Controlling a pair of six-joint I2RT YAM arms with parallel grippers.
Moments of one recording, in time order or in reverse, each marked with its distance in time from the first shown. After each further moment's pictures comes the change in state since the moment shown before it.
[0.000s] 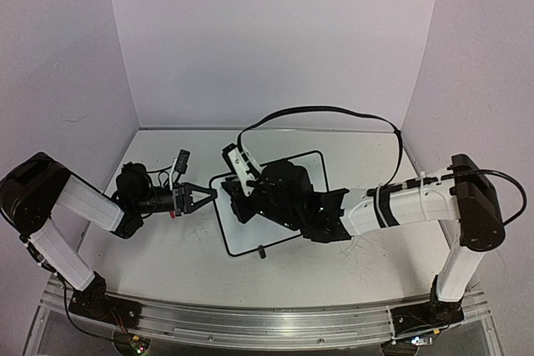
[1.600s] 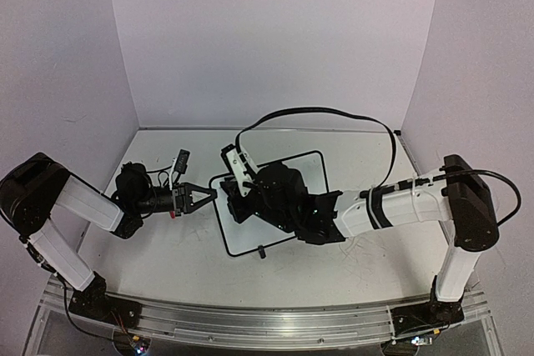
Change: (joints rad) left arm 0.000 -0.007 -0.002 -0.002 0.003 0.000; right arm 0.002 0.041 0.024 0.019 0.051 0.035
